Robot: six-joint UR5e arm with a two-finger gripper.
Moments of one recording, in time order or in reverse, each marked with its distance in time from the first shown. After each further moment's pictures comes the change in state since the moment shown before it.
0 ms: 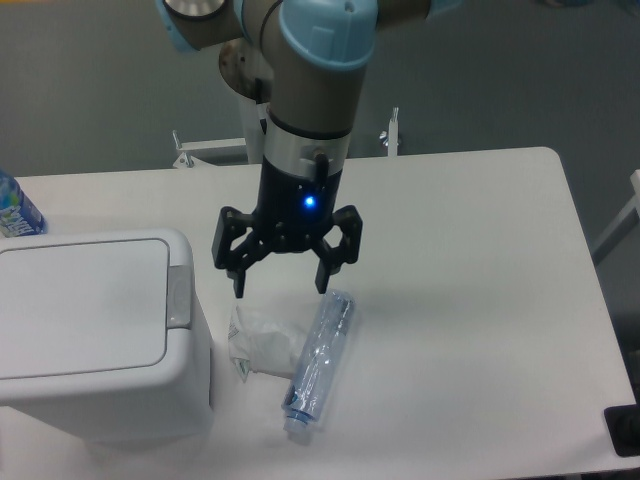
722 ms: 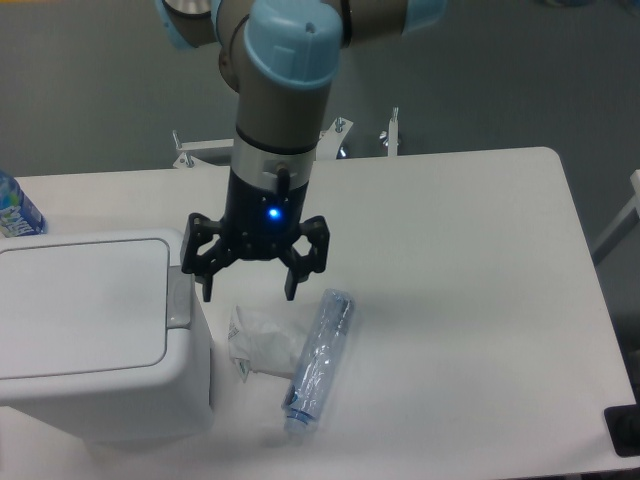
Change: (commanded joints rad) arm -0.055 -0.011 -0.008 0.000 0.005 -0.002
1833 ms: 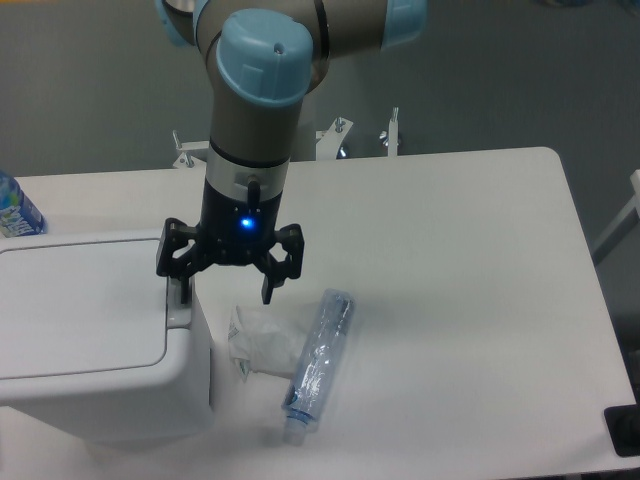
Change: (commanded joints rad) arm -0.017 -0.002 -0.020 0.002 0.002 0.000
